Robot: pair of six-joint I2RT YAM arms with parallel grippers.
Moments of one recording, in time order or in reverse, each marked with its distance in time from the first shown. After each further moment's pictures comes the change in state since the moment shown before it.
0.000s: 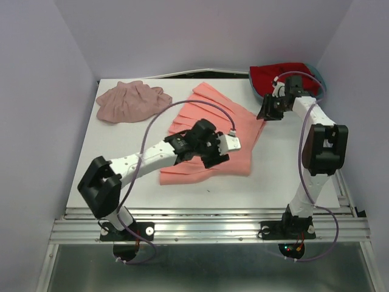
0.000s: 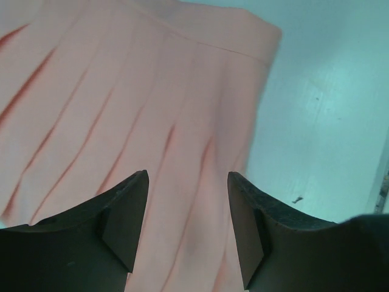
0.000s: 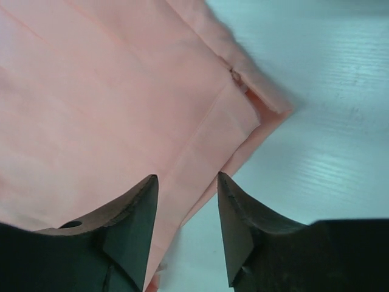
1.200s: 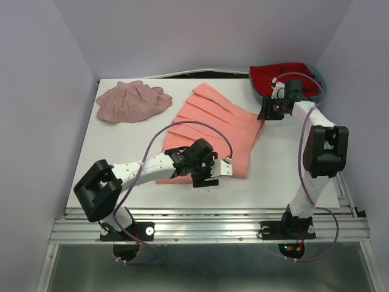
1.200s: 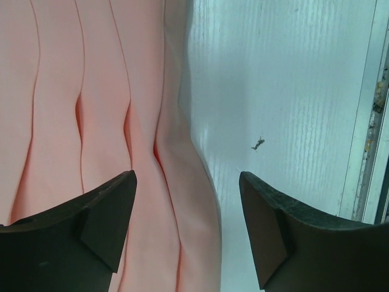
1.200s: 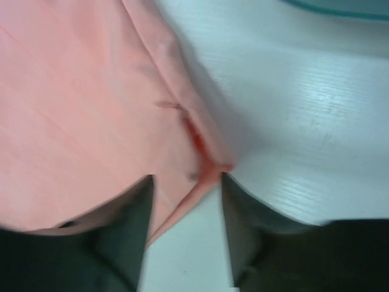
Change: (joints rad) left arm -0.135 0.020 -0.189 -0.040 -0.039 0.166; right arm -0.001 -0.017 -0.122 0.176 0.021 -0.115
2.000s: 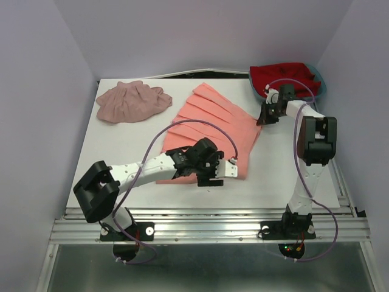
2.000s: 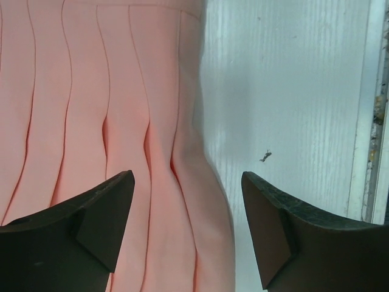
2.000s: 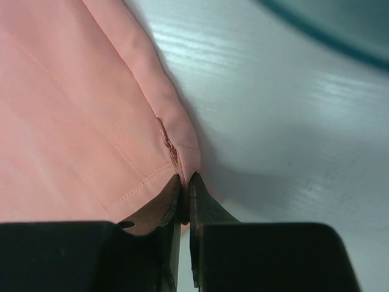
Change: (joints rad) left arm -0.015 -0.020 0.024 0.006 -0.003 0.034; right arm 0.000 0.233 0.148 -0.021 -0.008 -0.086
